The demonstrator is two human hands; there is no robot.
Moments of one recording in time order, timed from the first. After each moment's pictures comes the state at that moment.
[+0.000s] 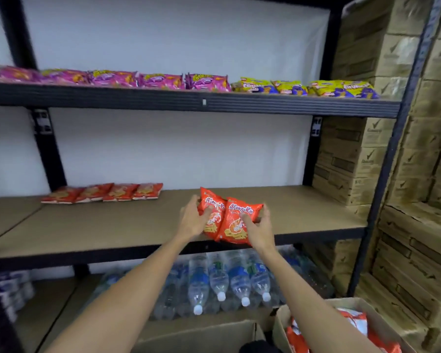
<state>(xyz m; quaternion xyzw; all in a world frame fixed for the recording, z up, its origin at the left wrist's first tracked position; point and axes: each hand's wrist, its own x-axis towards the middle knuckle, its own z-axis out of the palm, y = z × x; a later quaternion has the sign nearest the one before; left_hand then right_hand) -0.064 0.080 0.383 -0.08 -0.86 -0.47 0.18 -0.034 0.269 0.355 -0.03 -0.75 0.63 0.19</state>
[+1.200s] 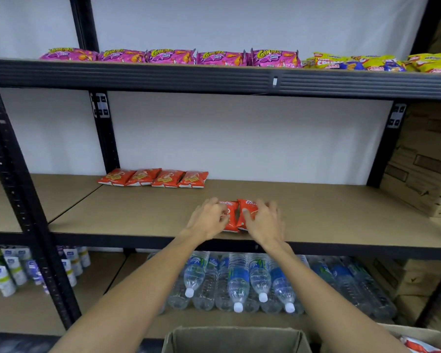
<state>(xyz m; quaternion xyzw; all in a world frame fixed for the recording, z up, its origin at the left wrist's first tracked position) -0.098 -0.016 0.353 -0.11 -0.96 -0.14 0.19 -0.096 0.158 0.347 0.01 -0.94 0.27 0.19</state>
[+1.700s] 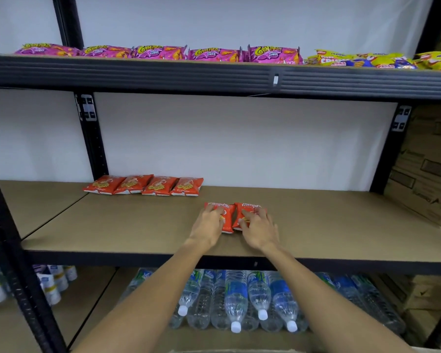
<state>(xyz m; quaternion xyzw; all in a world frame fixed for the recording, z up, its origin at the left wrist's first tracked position) -0.159 -0.007 0.331 -0.07 -0.95 -0.23 0.18 -0.159 0.161 0.335 0.07 -0.97 0.20 0.10</state>
